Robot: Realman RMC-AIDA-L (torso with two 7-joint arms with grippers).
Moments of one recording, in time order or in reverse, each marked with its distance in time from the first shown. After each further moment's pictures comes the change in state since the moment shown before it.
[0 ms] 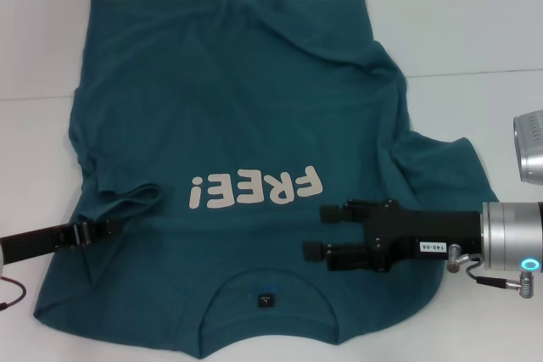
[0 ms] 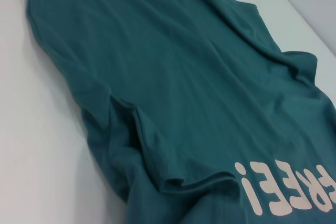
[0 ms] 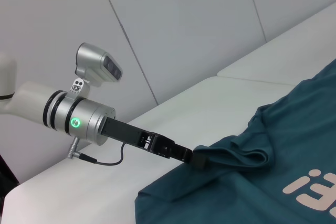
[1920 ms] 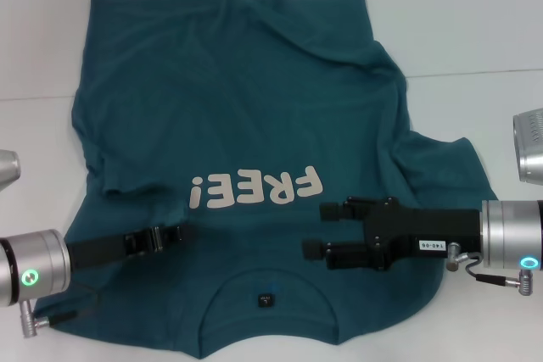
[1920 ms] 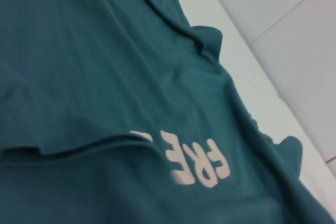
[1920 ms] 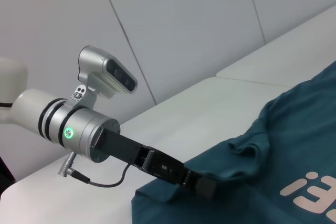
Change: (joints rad) left arm -0.062 -0.033 -0.003 -0.128 -0.075 0.110 0.036; right arm 0.003 0.000 0.000 -0.002 0.000 0.006 -0.013
